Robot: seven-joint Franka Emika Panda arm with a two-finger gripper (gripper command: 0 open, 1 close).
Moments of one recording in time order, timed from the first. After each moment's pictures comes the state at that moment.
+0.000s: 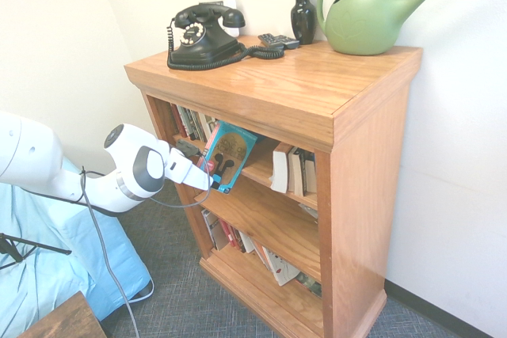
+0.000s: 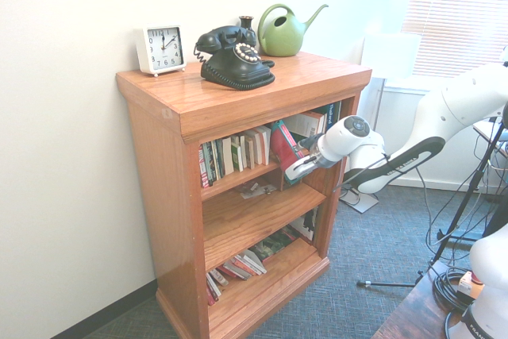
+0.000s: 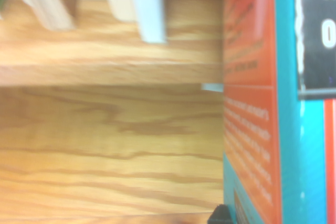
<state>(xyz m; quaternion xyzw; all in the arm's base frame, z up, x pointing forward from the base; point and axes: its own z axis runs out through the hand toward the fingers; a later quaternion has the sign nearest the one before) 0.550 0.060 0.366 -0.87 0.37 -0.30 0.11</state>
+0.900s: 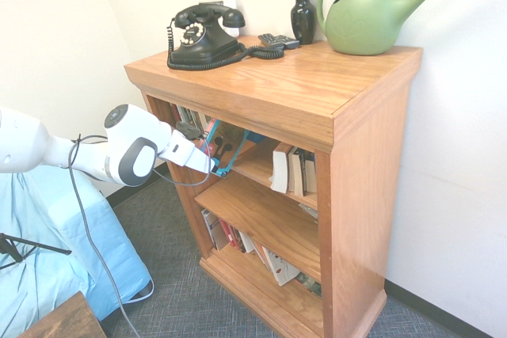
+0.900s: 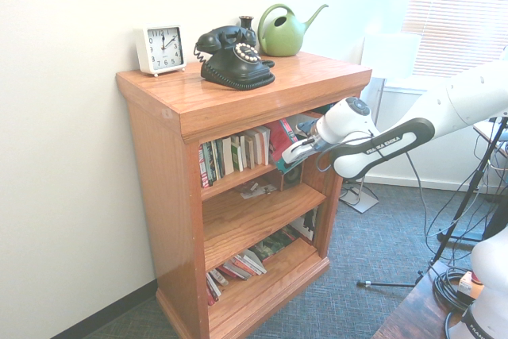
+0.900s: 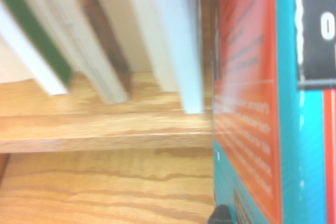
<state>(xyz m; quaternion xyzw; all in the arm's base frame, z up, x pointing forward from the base) 0.563 0.057 0.412 -0.87 0.37 -0.29 0.14</state>
